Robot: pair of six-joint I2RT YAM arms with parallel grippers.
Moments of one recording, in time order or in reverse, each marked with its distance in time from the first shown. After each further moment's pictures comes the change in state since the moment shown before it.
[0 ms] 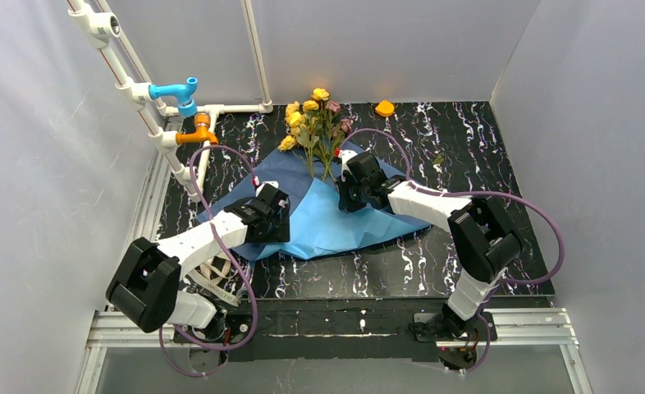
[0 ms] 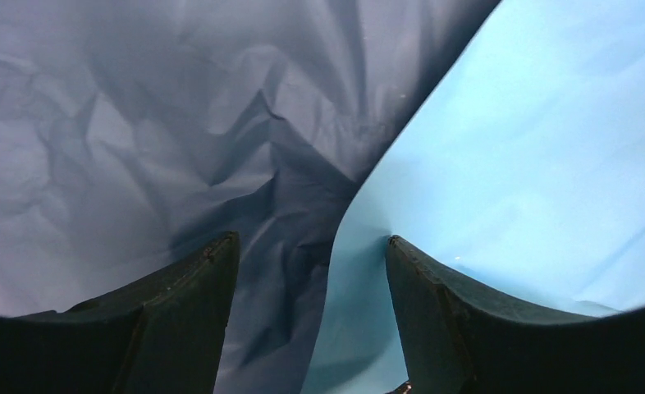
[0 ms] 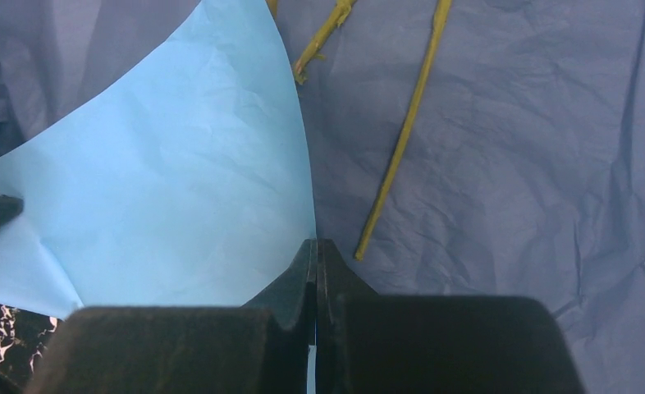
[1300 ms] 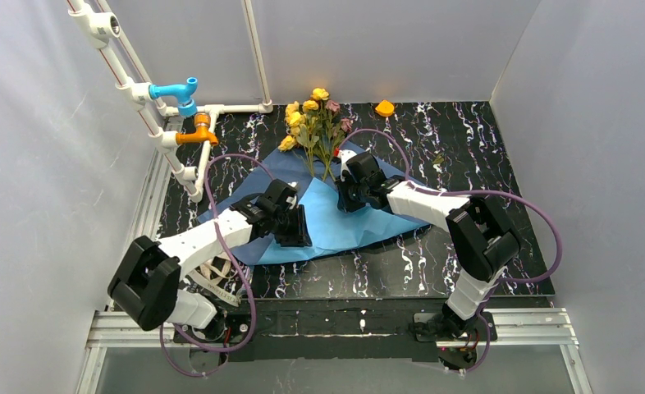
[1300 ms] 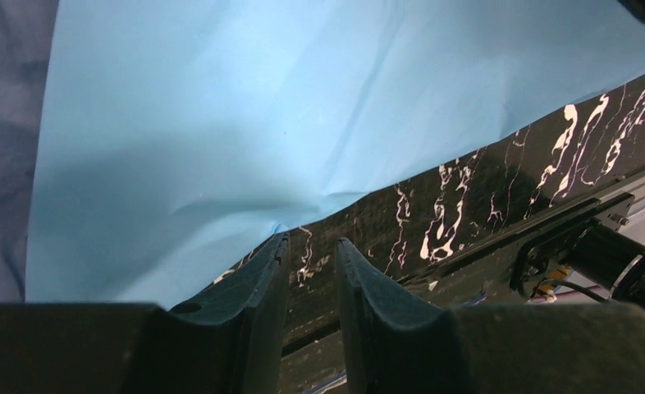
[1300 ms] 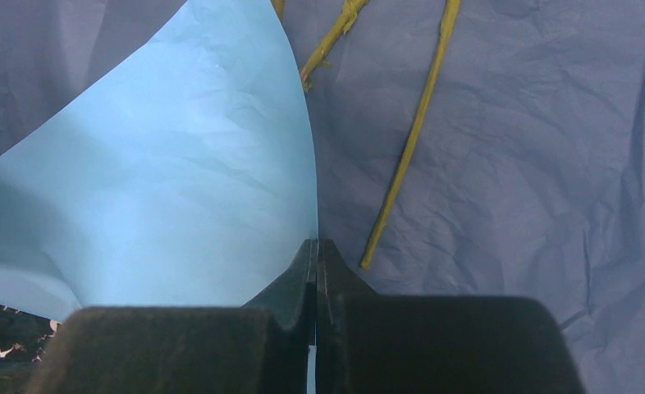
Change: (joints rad) left arm -0.051 -0.004 0.058 0.032 0.415 -0.145; right arm 0.002 0.014 0.000 0.019 -0.005 0.002
